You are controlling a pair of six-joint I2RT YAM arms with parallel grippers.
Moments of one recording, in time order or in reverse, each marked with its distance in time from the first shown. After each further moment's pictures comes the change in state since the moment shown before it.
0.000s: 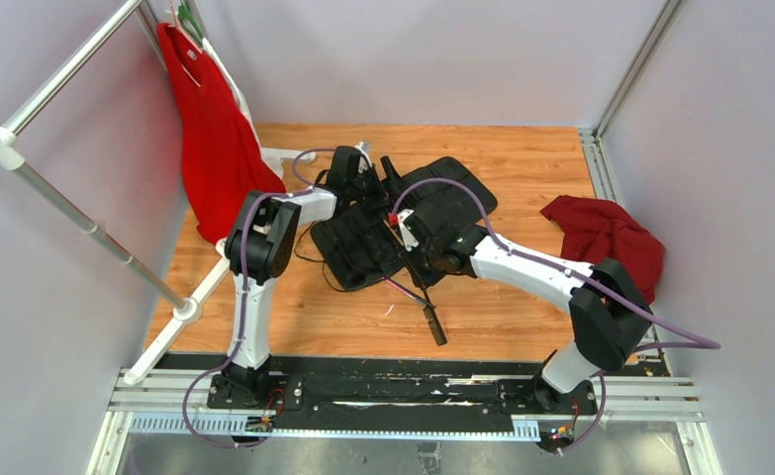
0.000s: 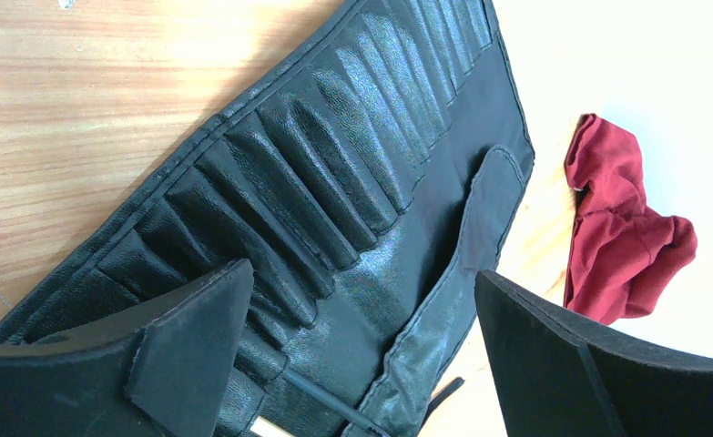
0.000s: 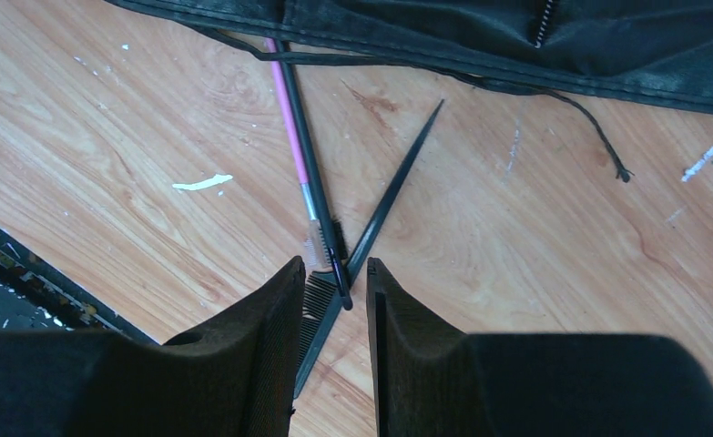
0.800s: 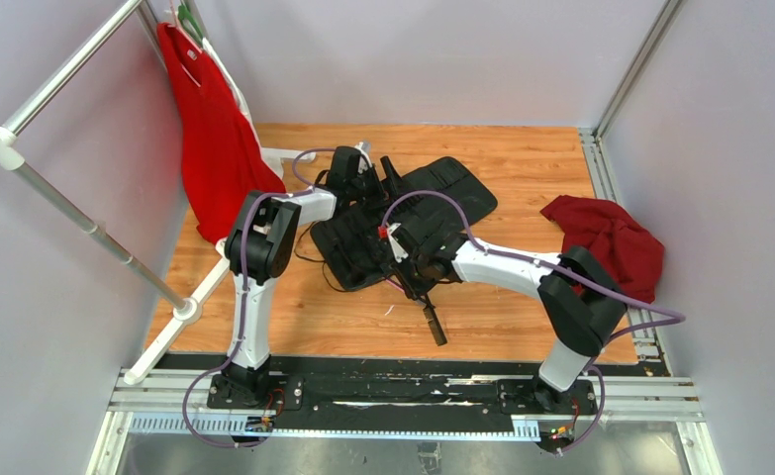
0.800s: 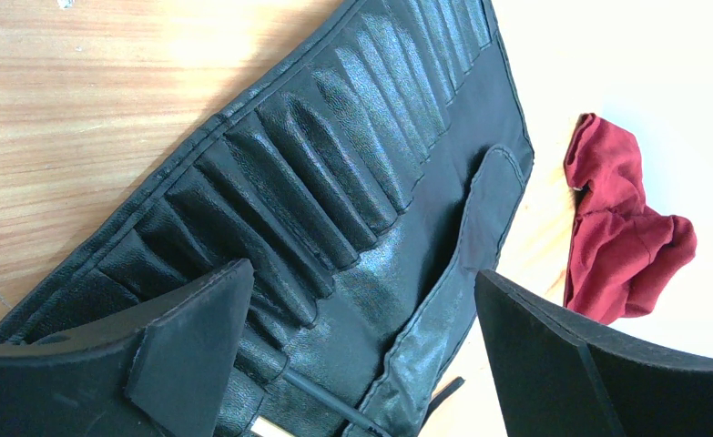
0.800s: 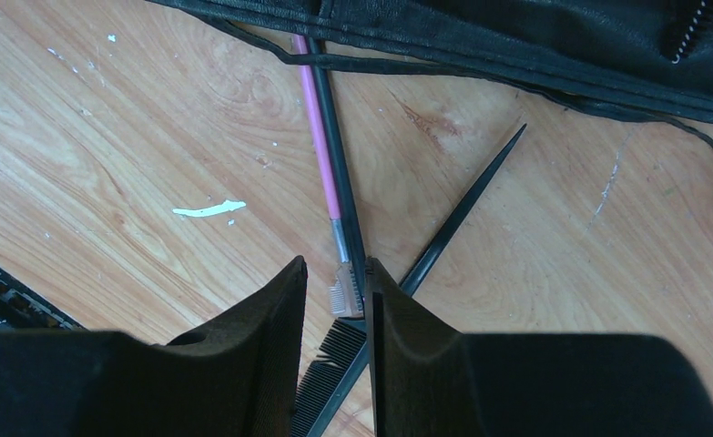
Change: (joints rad) left arm 0.000 0.000 -0.004 0.006 0.002 0.000; right arm 0.042 0.118 -0.027 0.090 -0.043 0.023
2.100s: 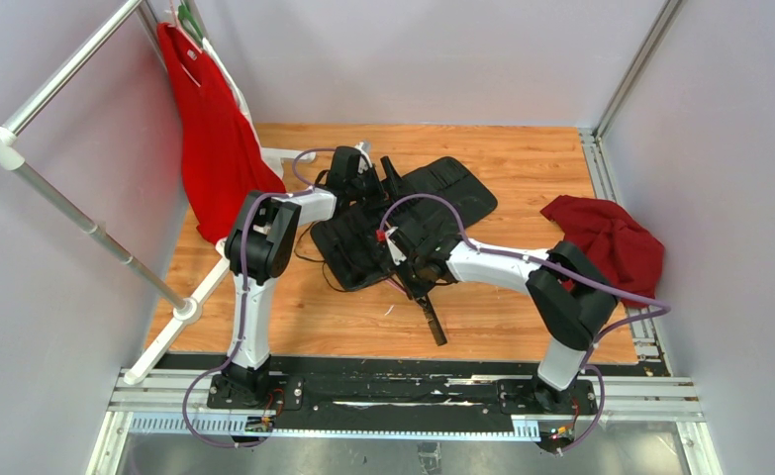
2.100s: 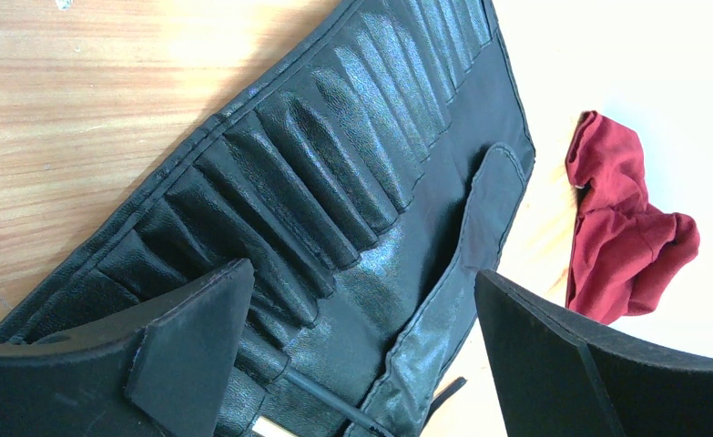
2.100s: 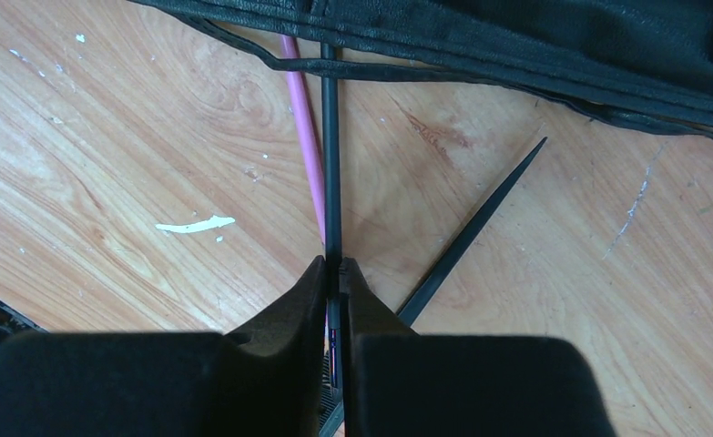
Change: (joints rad) left arm 0.000 0.000 0.000 -0.002 0.001 0.008; right arm 0.000 0.061 0.000 0.028 0.000 0.000
